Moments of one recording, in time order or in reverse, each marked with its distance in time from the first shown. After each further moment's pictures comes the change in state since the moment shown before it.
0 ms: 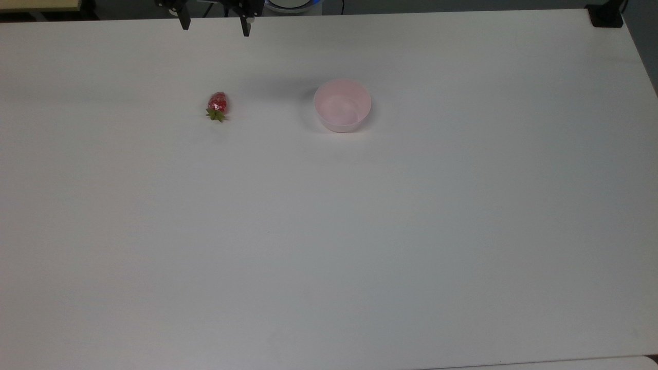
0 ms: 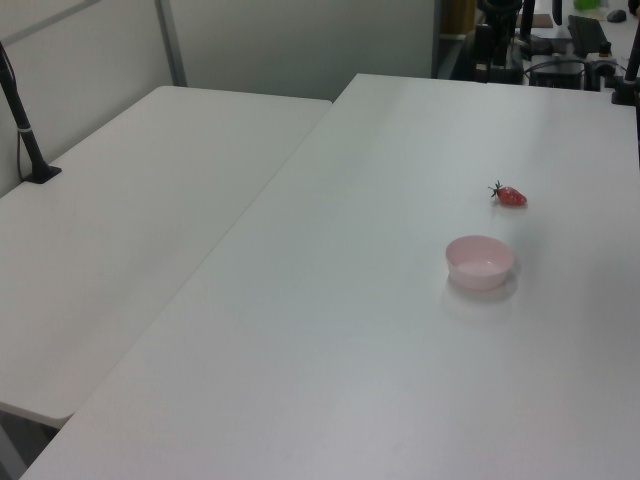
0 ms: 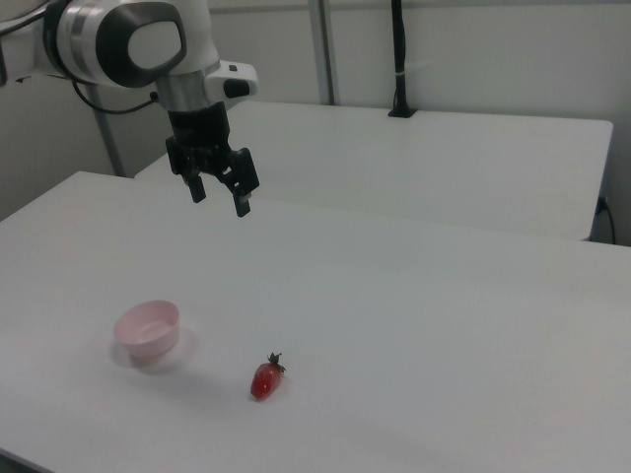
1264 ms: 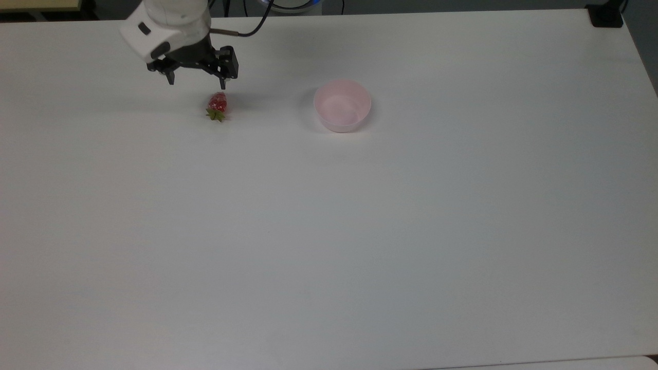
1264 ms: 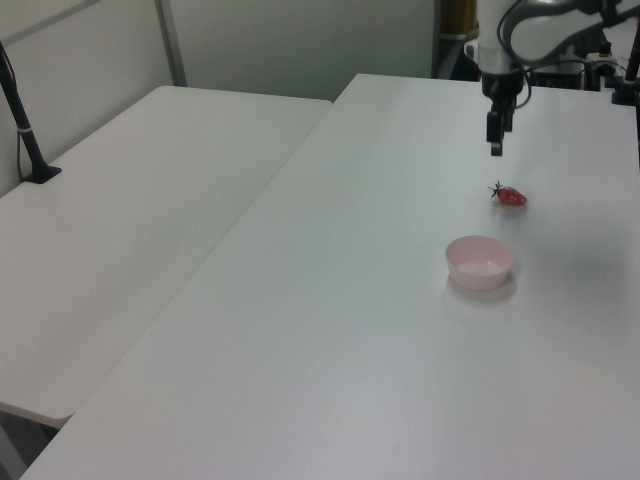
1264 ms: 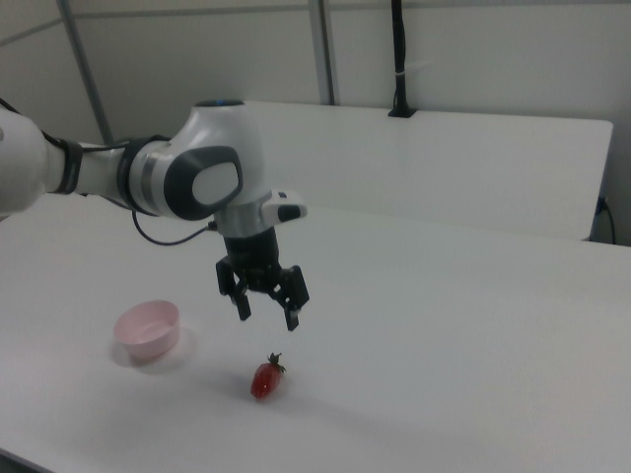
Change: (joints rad) arm -0.003 0.082 -0.093 -0.344 -0.121 0.326 -0.153
